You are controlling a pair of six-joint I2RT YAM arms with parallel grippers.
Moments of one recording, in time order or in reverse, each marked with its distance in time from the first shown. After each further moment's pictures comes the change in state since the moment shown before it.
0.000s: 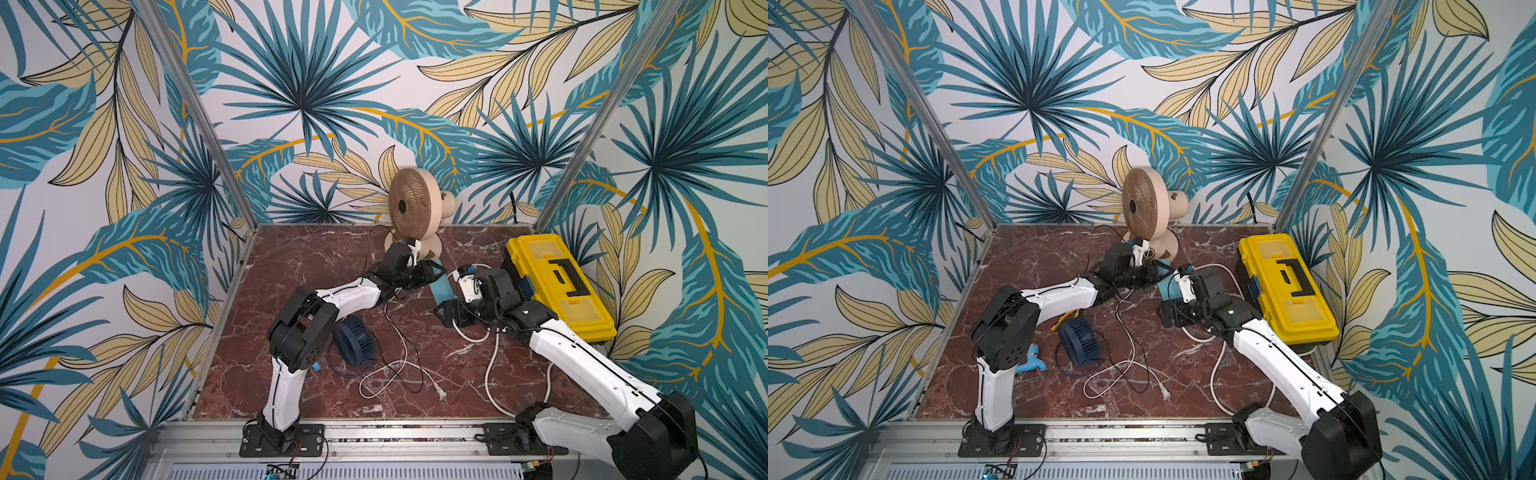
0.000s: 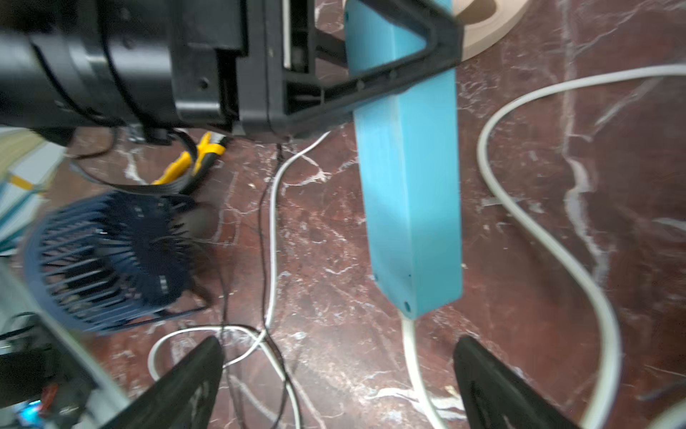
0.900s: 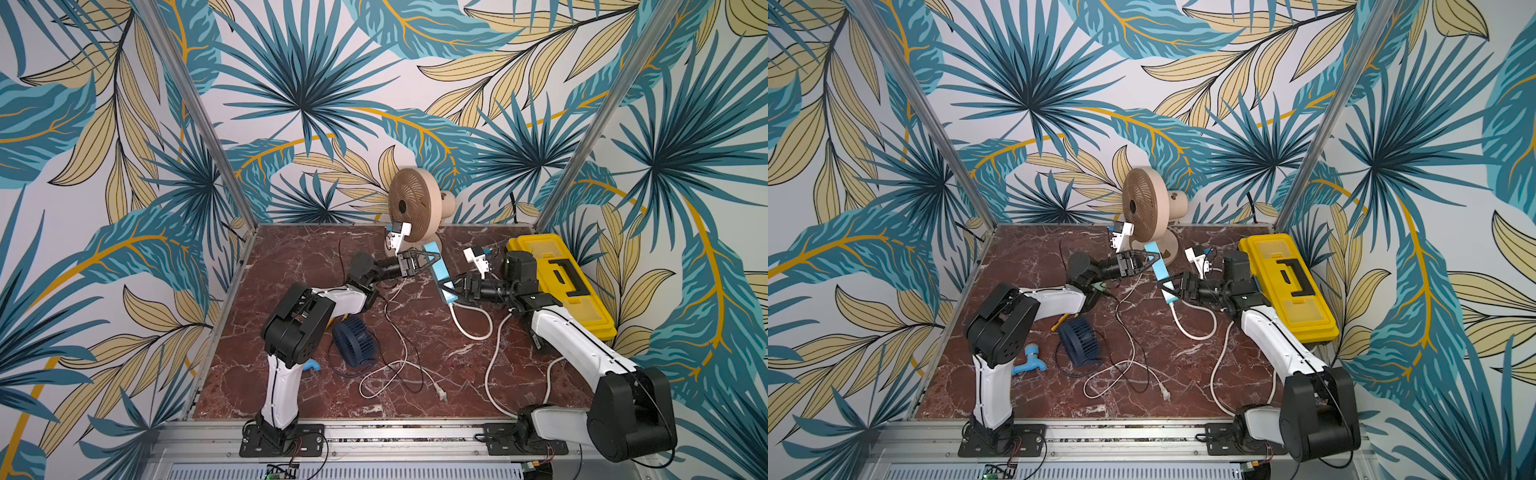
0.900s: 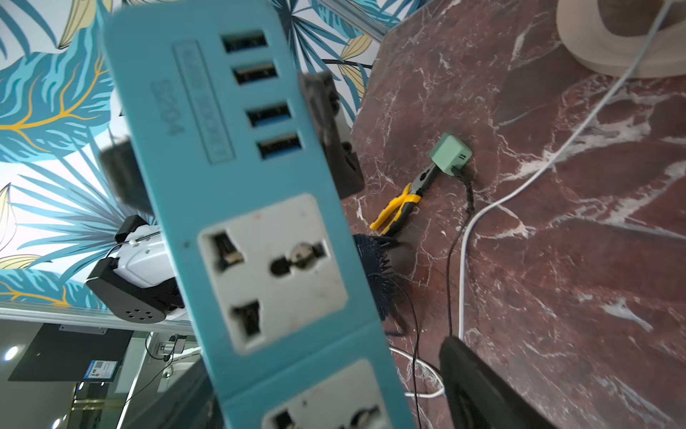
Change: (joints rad) left arm 0.073 0.000 -0.157 0.985 0.399 -0.344; right arm -0.269 0.153 -0.047 0.542 -0.815 0.383
